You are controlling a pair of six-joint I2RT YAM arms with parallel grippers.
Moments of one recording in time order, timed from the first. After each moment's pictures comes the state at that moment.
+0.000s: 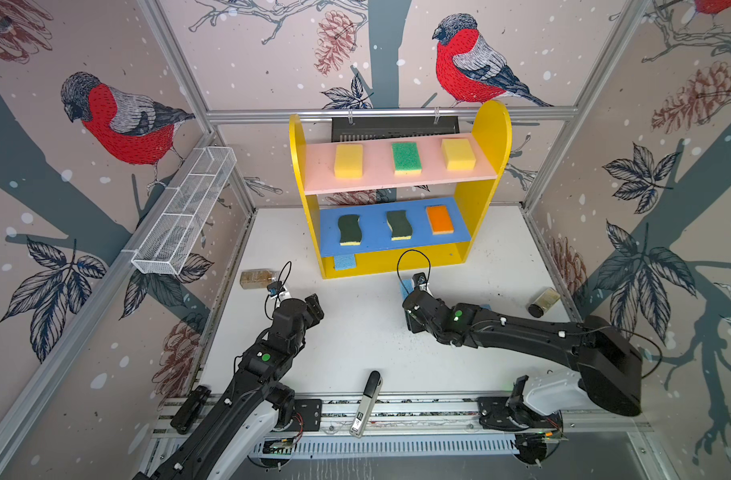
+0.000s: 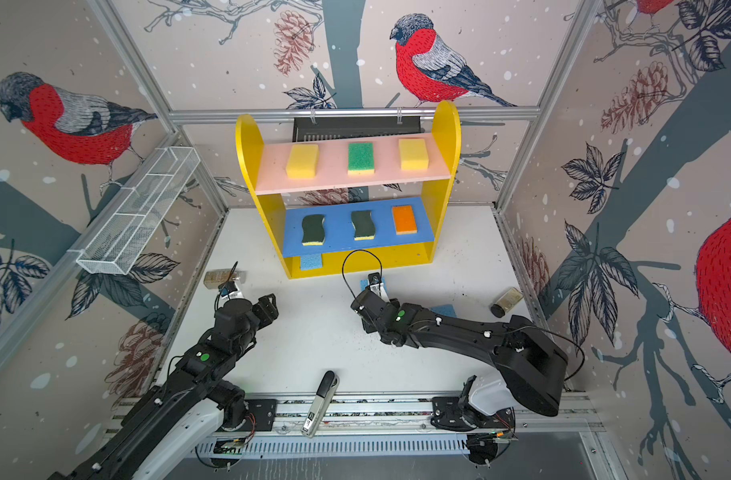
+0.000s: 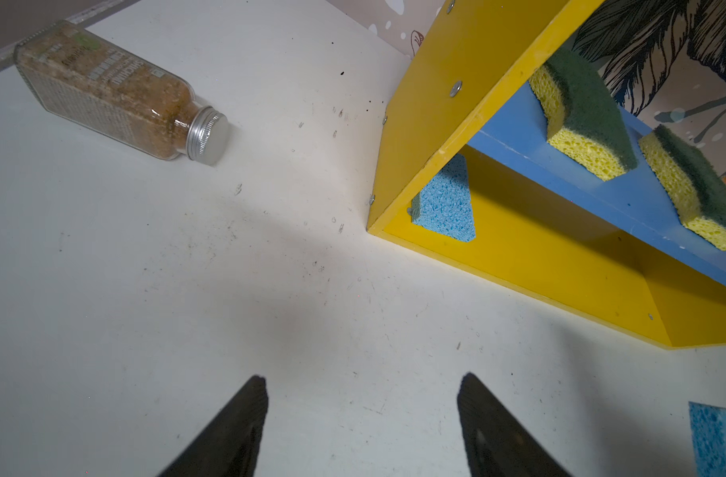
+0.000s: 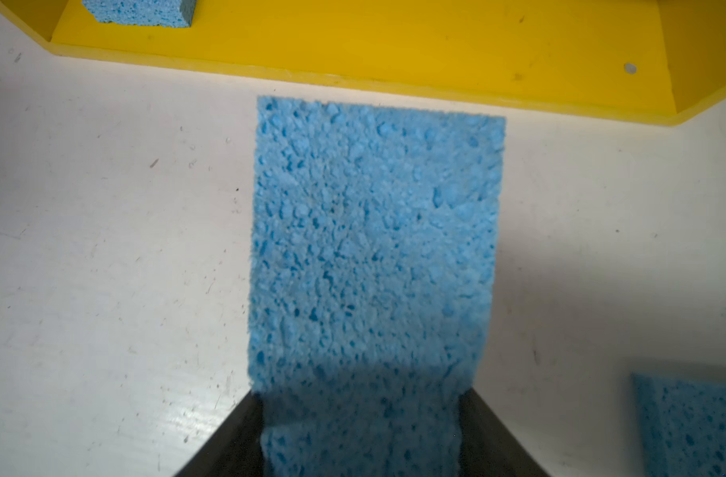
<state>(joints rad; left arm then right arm) -0.40 0.61 0.37 -0.34 -0.33 -0.71 1.05 1.44 0.84 -0.38 0.44 0.56</state>
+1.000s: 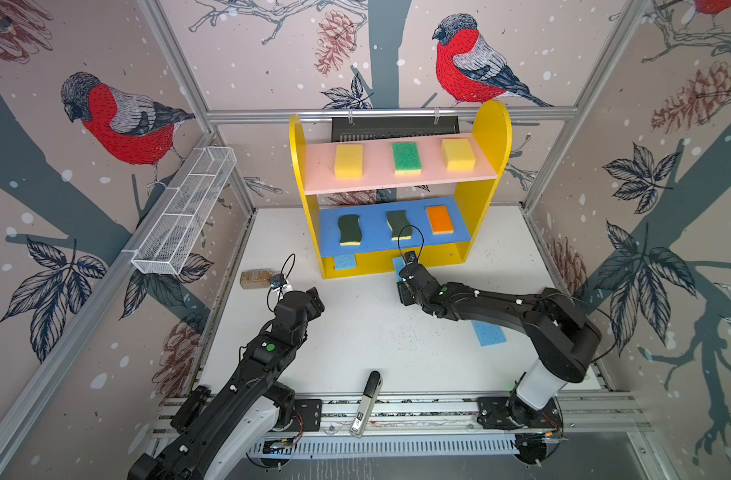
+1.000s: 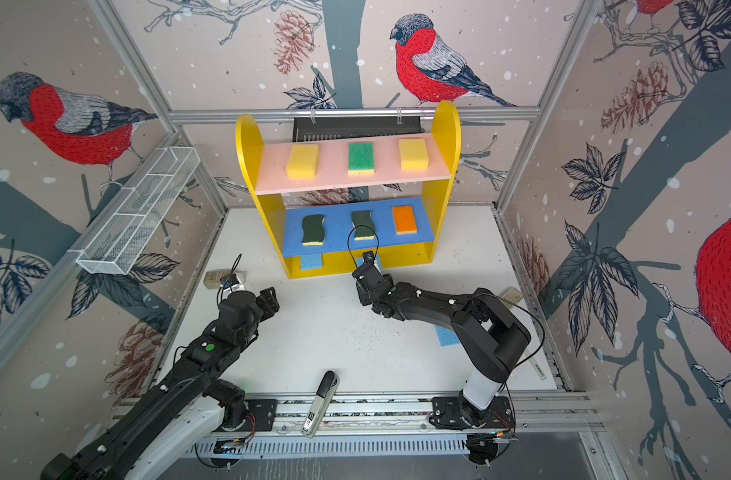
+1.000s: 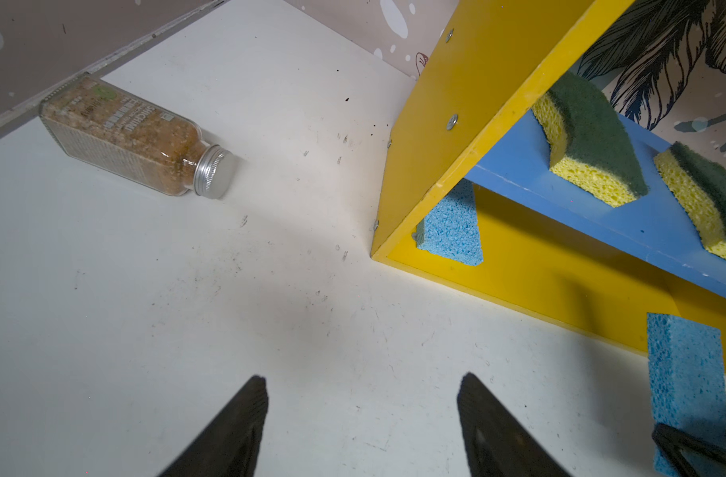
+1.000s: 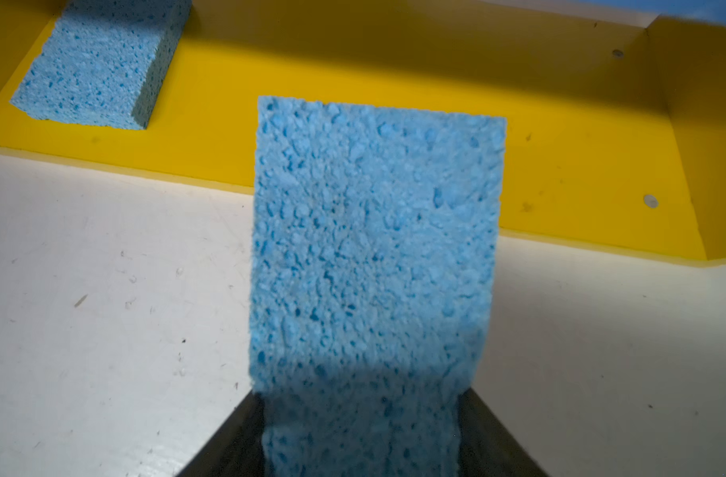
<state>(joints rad) -0.40 0.71 0.42 -0.27 -0.38 -0.67 0.87 1.69 0.96 -0.11 0.38 0.32</state>
